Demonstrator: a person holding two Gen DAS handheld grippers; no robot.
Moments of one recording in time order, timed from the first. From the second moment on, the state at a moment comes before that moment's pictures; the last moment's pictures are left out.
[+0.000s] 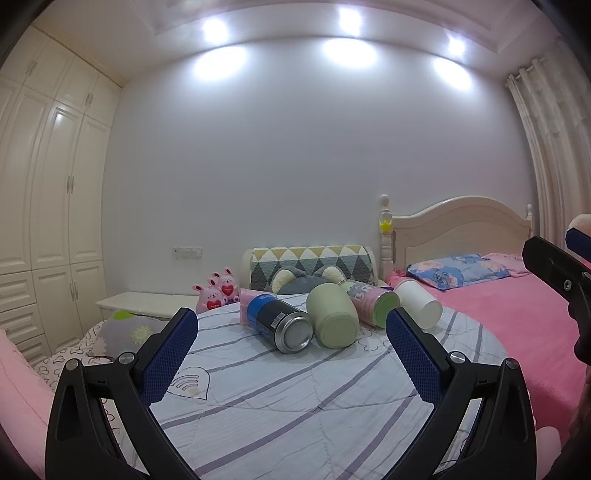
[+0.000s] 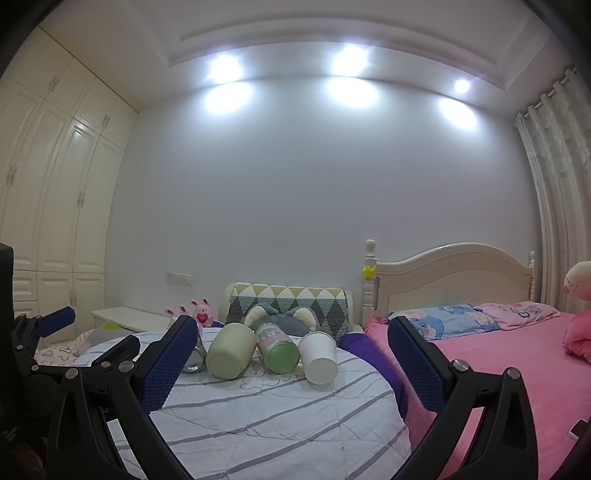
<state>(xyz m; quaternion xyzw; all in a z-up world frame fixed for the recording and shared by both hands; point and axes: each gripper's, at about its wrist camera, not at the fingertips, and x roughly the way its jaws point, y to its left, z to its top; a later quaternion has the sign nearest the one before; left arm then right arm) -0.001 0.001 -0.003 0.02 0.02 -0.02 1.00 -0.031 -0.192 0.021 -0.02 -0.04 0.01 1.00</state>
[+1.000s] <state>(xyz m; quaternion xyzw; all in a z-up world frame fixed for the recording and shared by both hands) 0.012 0.004 -0.005 0.01 0.05 -0.02 1.00 -0.021 -0.183 0.022 -0.04 -0.02 0.01 1.00</state>
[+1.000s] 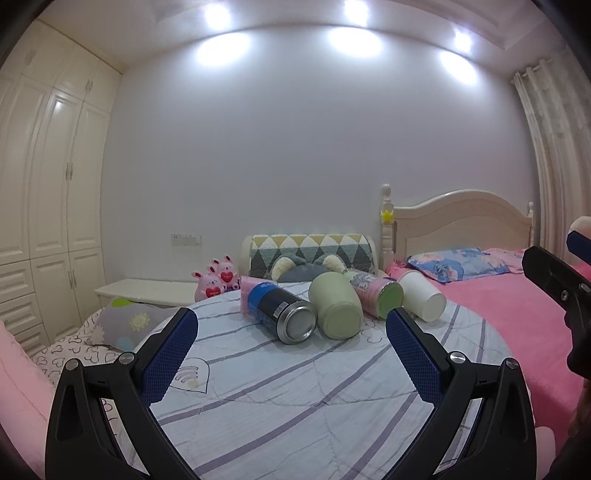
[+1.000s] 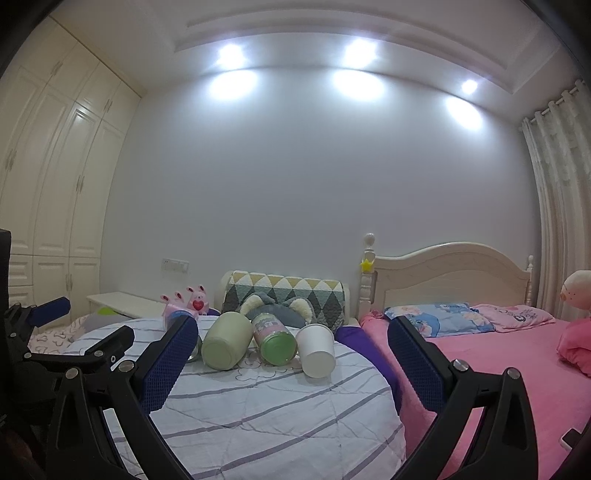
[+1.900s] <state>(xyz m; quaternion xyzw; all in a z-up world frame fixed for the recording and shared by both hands) 0.123 0.026 0.007 -0.01 0.19 0.01 0.98 0.110 -0.189 0.028 0.04 0.14 0.10 0.98</state>
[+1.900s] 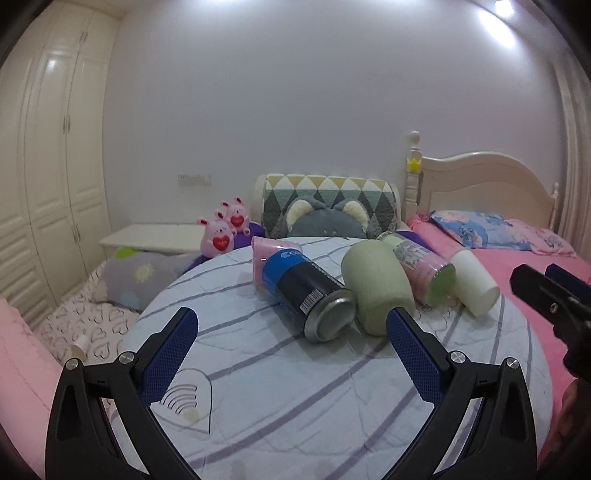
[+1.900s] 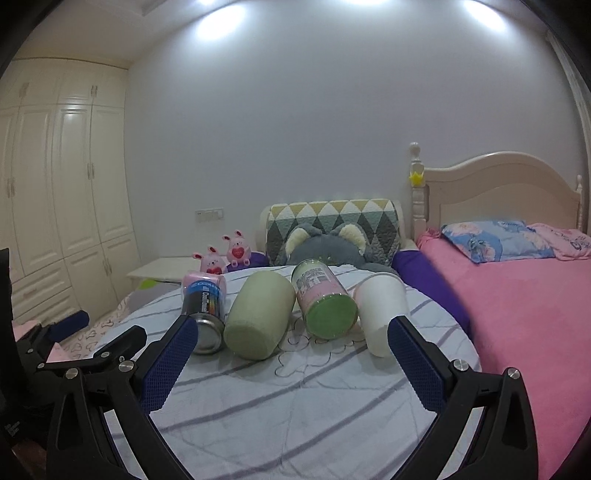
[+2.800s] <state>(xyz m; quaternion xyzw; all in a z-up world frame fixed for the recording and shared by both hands) 0.232 0.013 0.027 -0.01 0.30 -0.01 0.95 0.267 -0.259 0.010 -0.02 0.37 0.06 0.93</state>
